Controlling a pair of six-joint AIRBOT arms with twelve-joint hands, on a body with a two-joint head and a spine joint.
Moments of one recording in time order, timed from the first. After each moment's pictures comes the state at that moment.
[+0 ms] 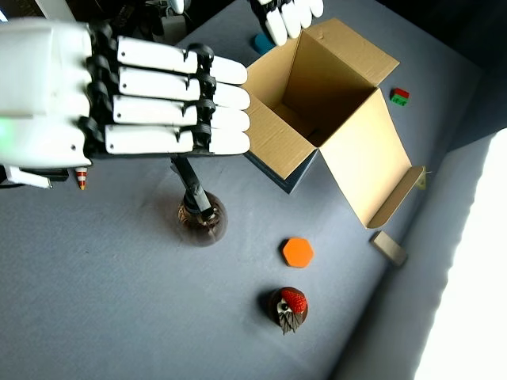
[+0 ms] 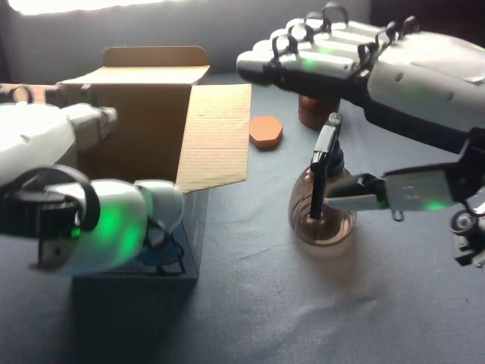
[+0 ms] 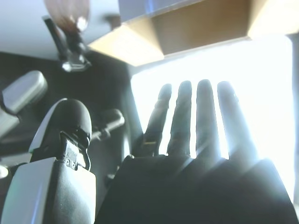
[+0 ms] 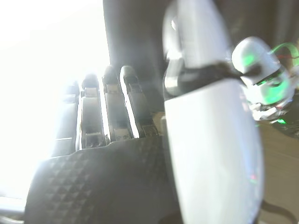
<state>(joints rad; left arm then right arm) -0.17 -0.61 0.17 -2.16 -1.35 2.88 -0.32 -0.82 0.78 -0.22 0.48 -0.60</state>
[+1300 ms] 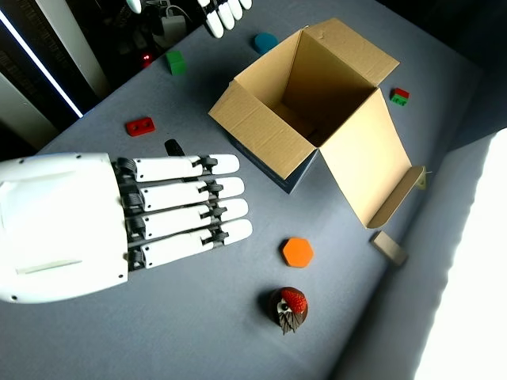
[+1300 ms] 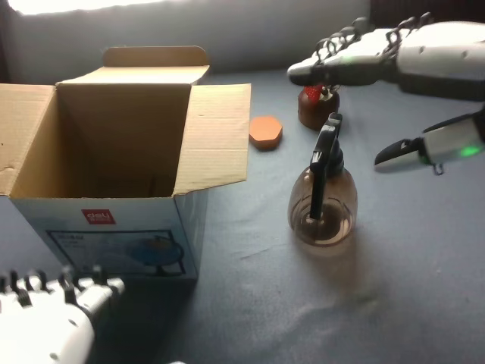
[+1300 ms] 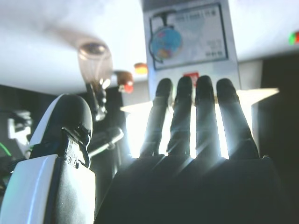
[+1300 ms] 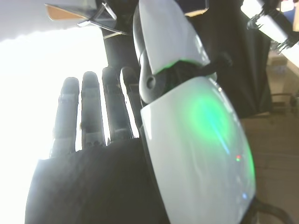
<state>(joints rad) 0.48 -0.67 0.00 -1.84 -1.35 2.23 -0.24 -0.94 1.13 -1.09 0.41 0.31</state>
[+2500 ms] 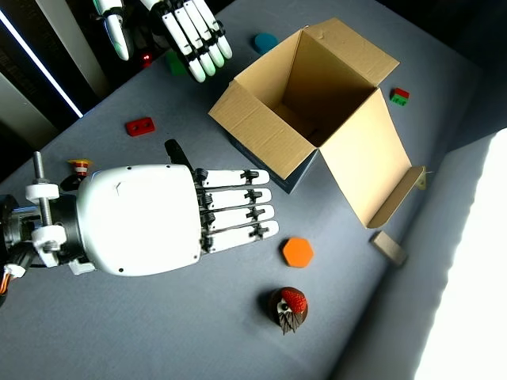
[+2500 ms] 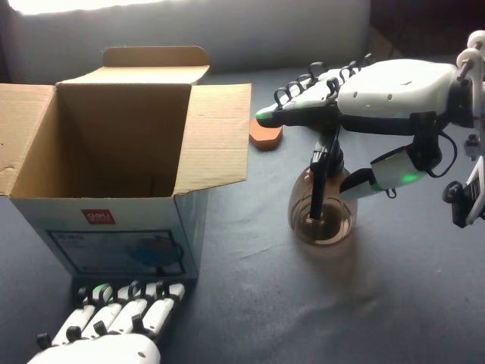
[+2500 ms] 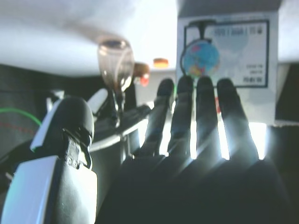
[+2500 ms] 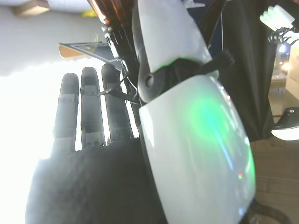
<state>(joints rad) 1.01 -1.06 0.17 -1.20 -1.57 1.75 -0.28 -1.09 1.21 -1.10 0.31 0.25</state>
